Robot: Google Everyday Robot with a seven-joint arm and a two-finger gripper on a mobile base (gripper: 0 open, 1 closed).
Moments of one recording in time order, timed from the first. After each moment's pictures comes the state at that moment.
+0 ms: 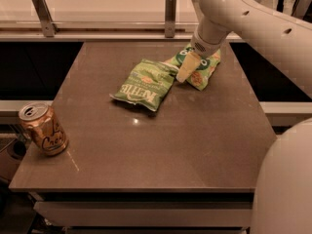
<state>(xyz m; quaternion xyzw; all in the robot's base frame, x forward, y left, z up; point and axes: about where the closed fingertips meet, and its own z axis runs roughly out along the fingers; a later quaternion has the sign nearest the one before) 0.731 -0.143 0.850 -0.42 0.87 -0.06 0.24</state>
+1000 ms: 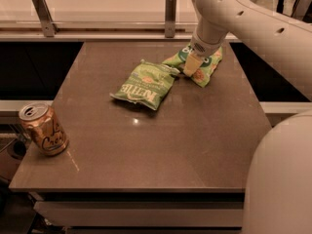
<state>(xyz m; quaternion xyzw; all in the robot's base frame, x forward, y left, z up) 0.733 -0.151 0.844 -0.41 0.88 -0.08 0.22</state>
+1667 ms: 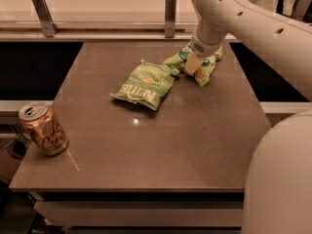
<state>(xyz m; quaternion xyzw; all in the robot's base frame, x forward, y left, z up) 0.733 -0.149 0.840 -0.41 0.88 -0.08 0.22</state>
